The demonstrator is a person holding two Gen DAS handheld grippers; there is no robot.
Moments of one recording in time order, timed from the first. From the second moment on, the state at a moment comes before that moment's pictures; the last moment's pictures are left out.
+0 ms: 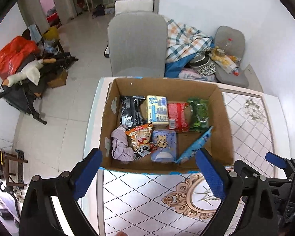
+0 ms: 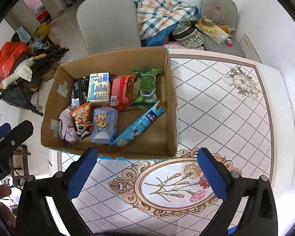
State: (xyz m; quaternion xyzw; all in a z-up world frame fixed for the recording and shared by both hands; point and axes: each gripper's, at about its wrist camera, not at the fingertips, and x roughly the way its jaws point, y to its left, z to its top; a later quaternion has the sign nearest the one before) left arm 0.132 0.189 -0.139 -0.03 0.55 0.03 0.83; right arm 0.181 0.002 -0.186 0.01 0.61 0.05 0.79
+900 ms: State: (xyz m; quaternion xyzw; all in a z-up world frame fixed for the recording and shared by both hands) left arm 0.024 0.163 0.014 -0.03 0.47 0.04 0.88; right arm 0.054 -0.035 0.030 0.00 0.47 0.05 0.88
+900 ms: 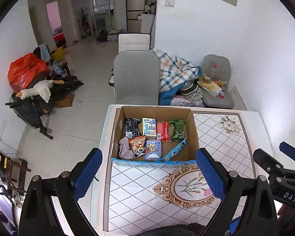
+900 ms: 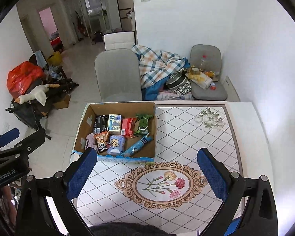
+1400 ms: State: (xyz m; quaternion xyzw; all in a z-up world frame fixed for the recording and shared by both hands) left arm 0.011 0.159 0.018 -0.02 0.47 0.04 0.88; right arm 0.041 -0.043 0.044 -0.01 0.46 0.04 0.89
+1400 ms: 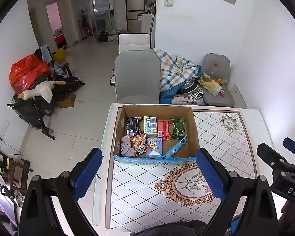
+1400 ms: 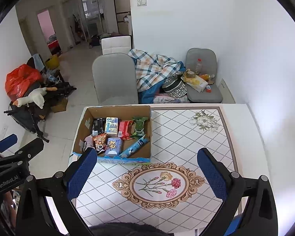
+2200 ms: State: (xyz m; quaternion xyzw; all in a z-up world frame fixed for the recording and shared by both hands) left arm 0.006 0.158 0.023 -0.02 0.47 0.04 0.88; right arm 0.038 -0.046 0.042 -0.01 0.46 0.03 0.89
